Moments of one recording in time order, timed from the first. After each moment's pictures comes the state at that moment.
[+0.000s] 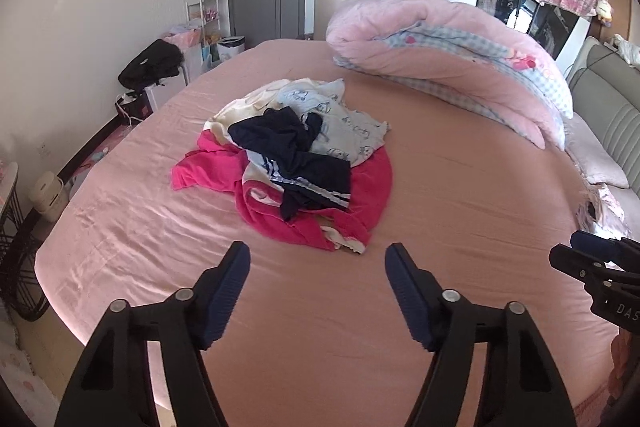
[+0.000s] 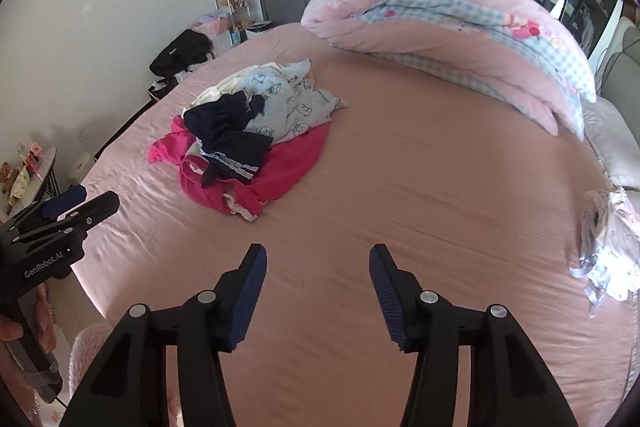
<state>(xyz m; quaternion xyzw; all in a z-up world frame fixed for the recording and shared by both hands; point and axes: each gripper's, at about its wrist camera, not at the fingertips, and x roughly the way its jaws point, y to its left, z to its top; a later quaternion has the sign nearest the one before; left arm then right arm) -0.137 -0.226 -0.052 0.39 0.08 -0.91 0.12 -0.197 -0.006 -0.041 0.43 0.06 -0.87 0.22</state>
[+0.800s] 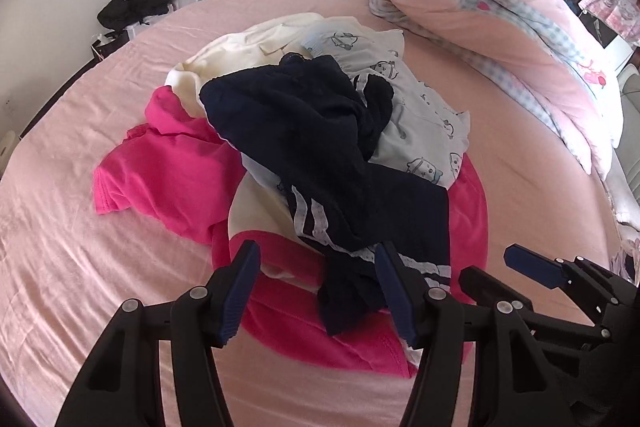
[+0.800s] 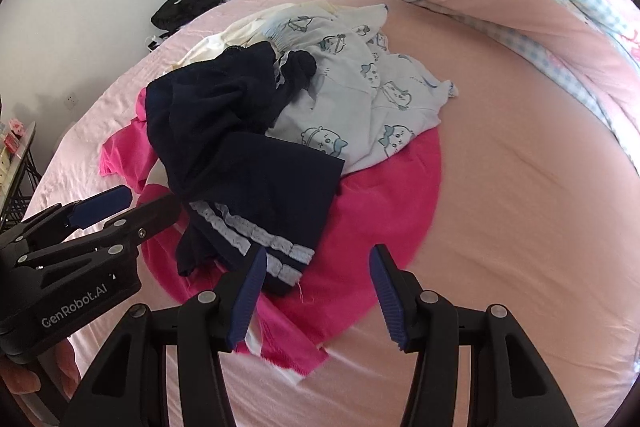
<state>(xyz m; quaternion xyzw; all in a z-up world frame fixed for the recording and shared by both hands) -0.313 -0.333 -0.165 0.45 0.15 -0.87 0.10 -0.359 -0.209 -0.171 0.49 0.11 -0.83 0.24</state>
